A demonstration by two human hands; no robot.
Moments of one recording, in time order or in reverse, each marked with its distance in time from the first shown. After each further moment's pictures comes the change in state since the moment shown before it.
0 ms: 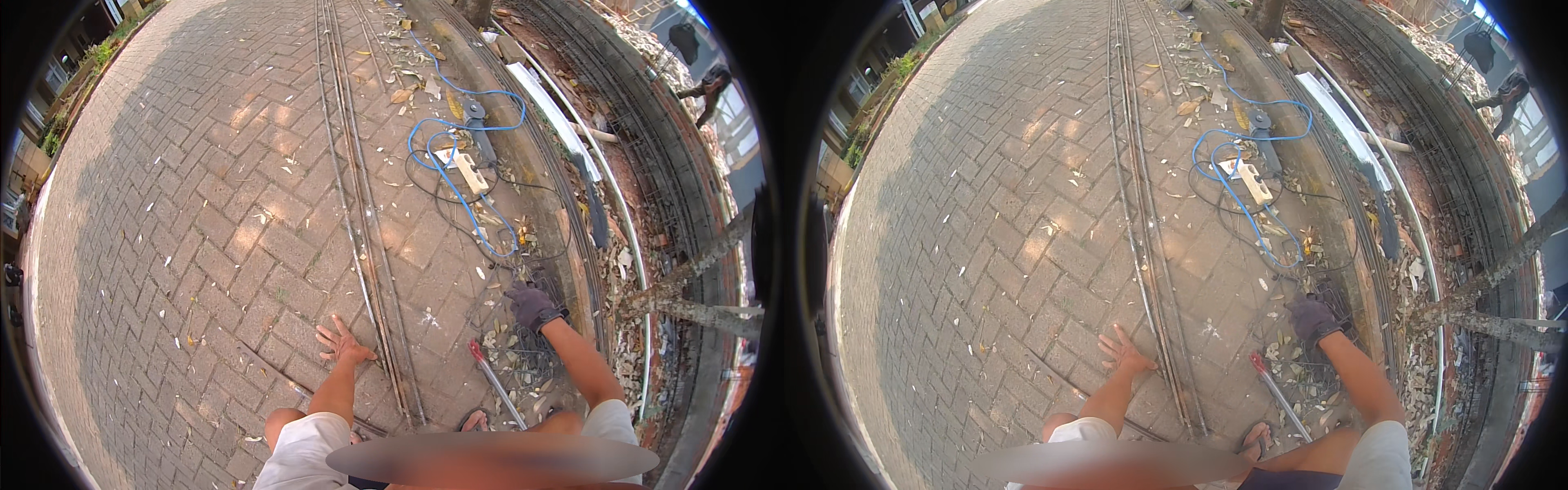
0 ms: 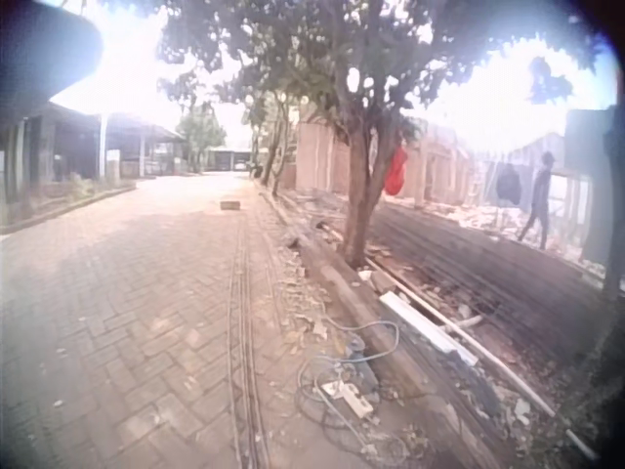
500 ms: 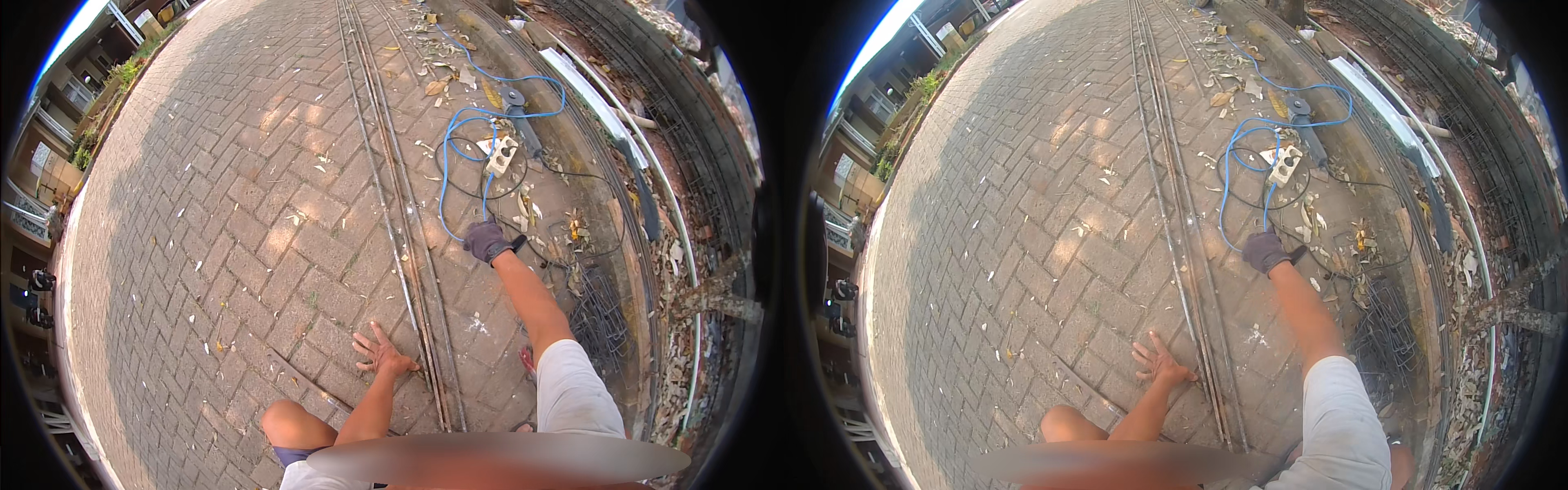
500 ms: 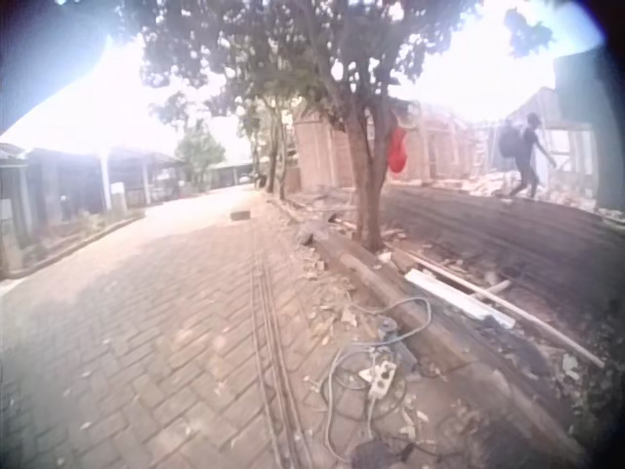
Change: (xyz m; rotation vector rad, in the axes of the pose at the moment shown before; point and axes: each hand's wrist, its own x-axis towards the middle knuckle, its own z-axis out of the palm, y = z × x) left_hand 0.005 0.003 0.006 0.006 0.038 -0.033; right_hand 0.301 -0.124 0.064 -0.213 0.099 -0.127
